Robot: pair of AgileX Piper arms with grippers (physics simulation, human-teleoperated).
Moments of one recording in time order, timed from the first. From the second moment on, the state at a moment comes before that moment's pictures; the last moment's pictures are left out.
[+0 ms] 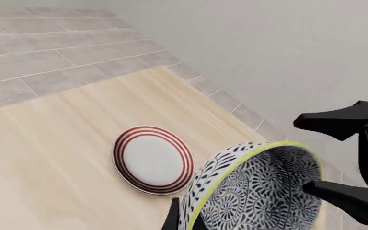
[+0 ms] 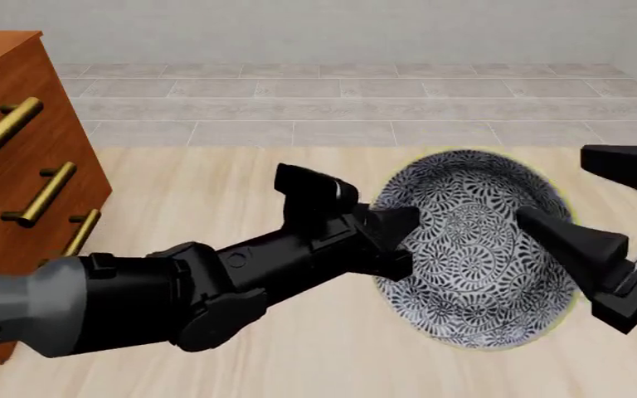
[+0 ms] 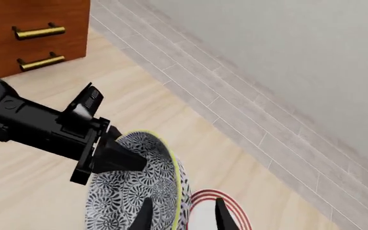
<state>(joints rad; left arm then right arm) -0.97 1.57 -0.84 -0.50 -0.42 0.52 0.55 -0.71 0.49 -0.41</state>
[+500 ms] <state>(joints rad) -0.88 1.58 -0.86 -0.47 -0.36 0.56 0.48 -0.75 0.53 -0.35</state>
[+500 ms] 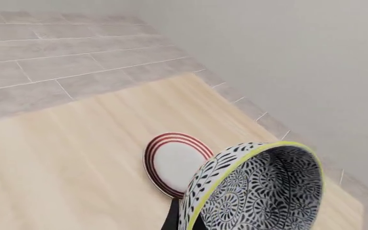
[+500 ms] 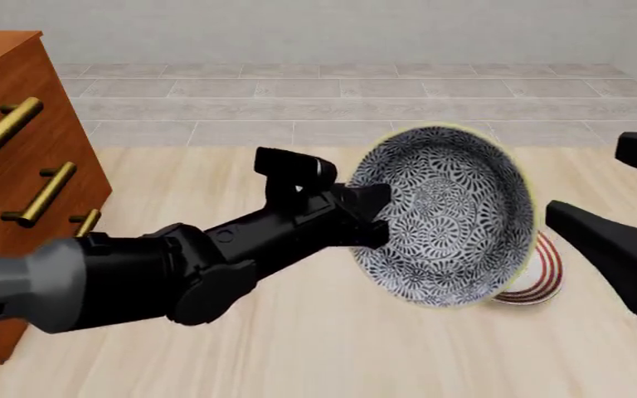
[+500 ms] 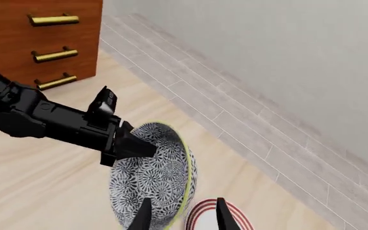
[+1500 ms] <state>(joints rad) -0.67 1.33 -0.82 -0.23 -0.17 0.63 0.47 -0.72 0.33 -0.29</state>
